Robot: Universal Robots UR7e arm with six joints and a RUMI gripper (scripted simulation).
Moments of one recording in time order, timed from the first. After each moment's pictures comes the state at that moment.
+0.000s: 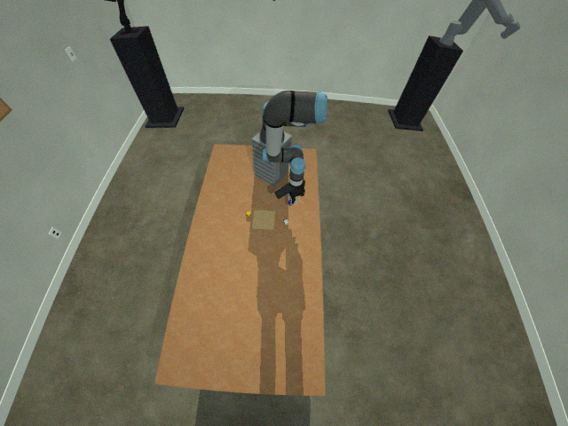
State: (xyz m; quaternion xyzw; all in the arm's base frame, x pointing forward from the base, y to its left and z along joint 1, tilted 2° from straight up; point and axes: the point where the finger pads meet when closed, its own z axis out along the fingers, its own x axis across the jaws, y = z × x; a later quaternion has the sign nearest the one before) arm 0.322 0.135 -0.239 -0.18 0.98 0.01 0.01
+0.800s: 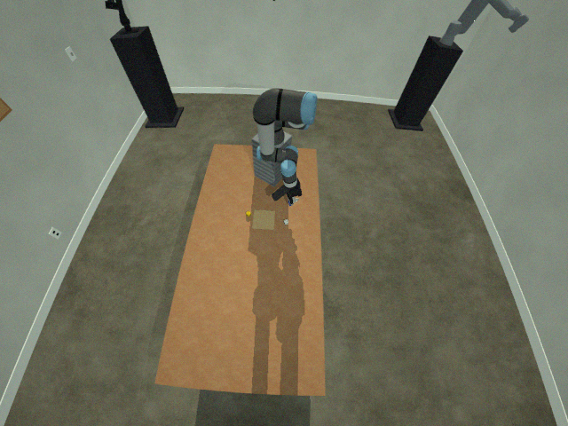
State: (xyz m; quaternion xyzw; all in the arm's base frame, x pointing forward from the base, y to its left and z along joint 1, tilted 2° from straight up) arm 0.322 0.134 -0.239 -0.18 0.98 0.09 0.00
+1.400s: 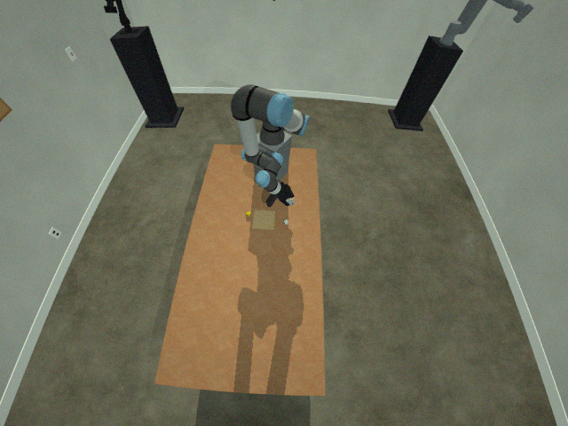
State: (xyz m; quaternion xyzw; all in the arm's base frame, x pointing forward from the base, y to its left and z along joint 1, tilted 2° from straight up) arm 0.324 0.133 -0.239 -0.17 0.94 0.29 -0.03
